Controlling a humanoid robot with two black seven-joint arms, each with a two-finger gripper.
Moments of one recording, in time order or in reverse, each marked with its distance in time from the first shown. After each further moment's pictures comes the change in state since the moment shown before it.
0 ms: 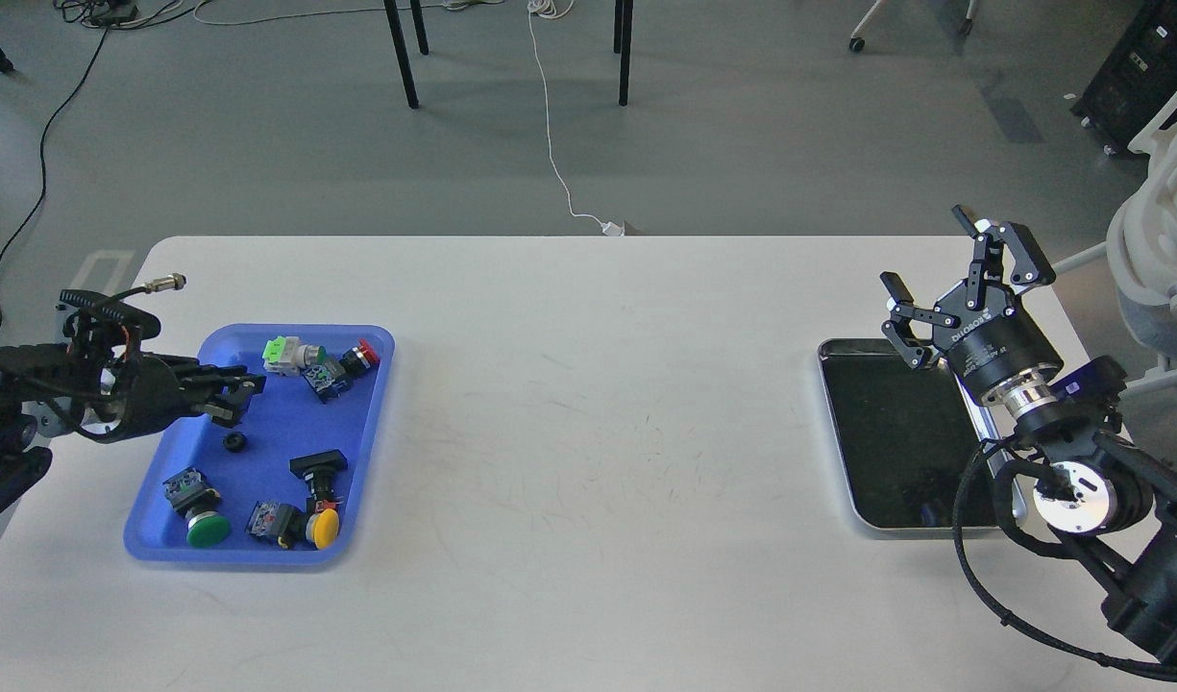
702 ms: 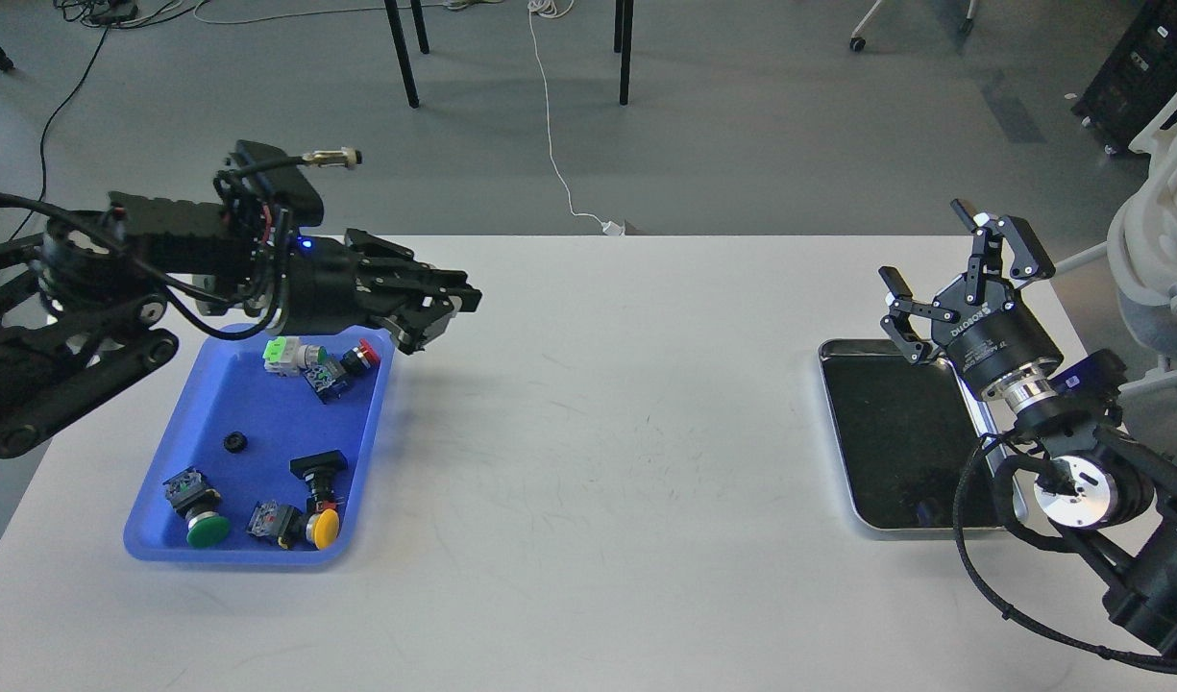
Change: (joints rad) left arm -0.285 -0.112 0.003 -0.522 0.083 -0.194 -0.001; right arm 0.047 -0.026 -0.016 0.016 0.000 0.003 0.000
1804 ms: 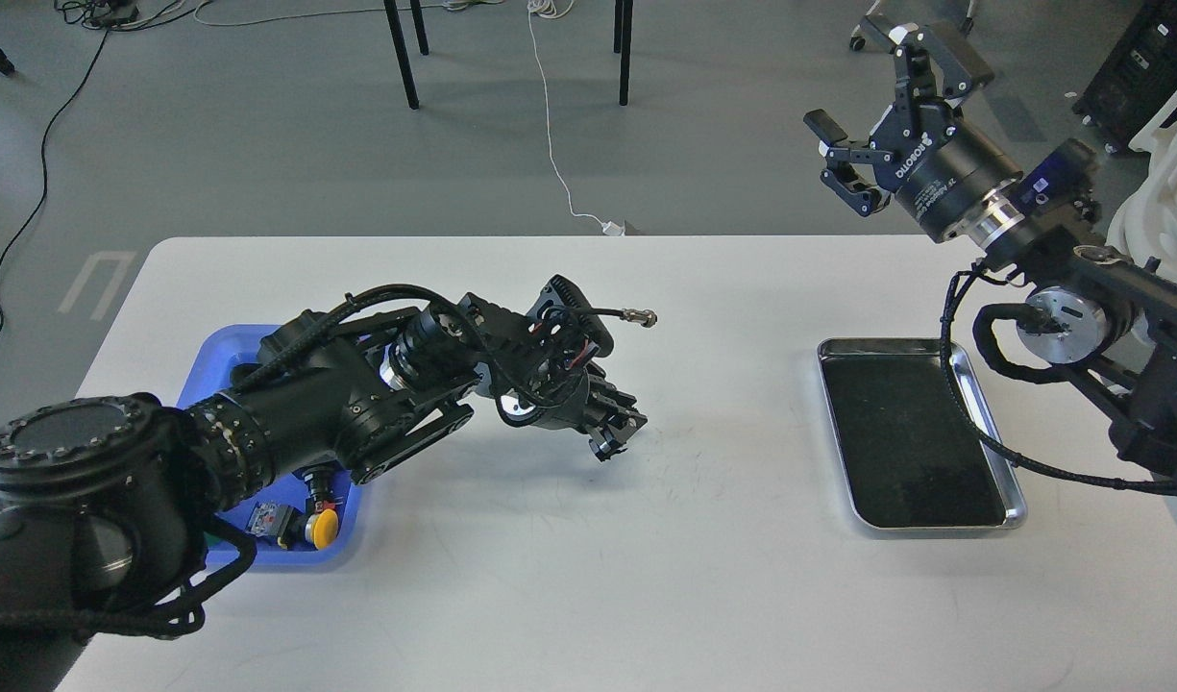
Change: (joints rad) left arm -0.018 -0.648 0.193 0.617 0.169 0.009 0.000; right arm 0.443 -0.043 -0.366 0.000 0.044 -0.012 0.000
